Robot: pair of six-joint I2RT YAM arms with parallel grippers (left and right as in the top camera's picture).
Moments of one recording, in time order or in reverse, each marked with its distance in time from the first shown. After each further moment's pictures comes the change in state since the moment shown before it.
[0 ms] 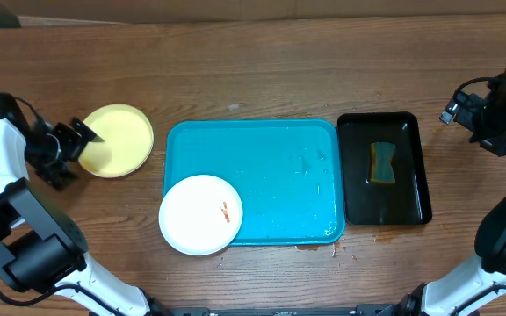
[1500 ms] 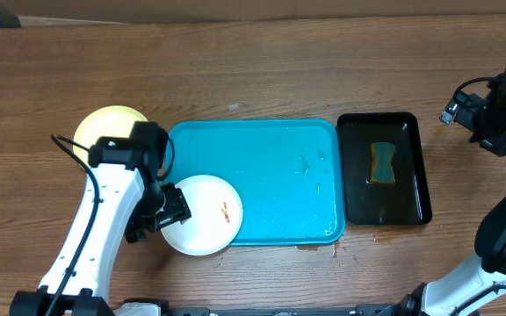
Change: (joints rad) left arm -0.671 -0.537 -0.479 -0.266 -0.362 -0.247; right arm 0.000 0.000 0.000 0.000 0.000 0.000
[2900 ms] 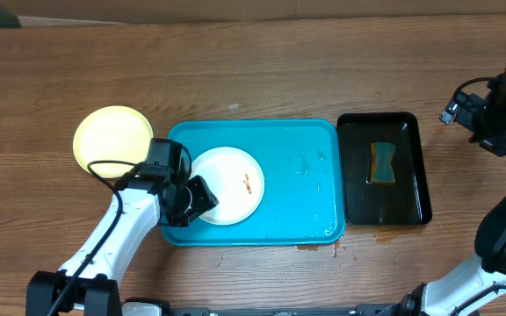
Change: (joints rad) left arm -0.051 0.000 -0.318 0.711 0.346 -0.055; right arm 0.000 0.000 0.000 0.000 0.000 0.000
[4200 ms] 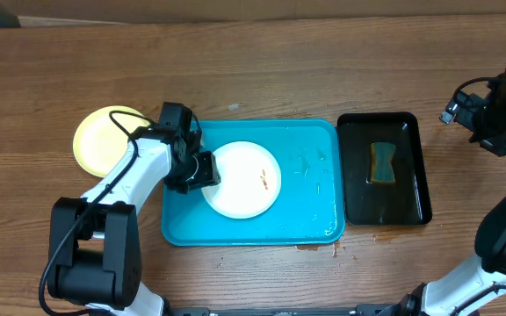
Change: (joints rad) left arm -0.005 0.322 0.303 -0.055 -0.033 0.336; right arm 0.000 0.000 0.000 0.000 0.000 0.000
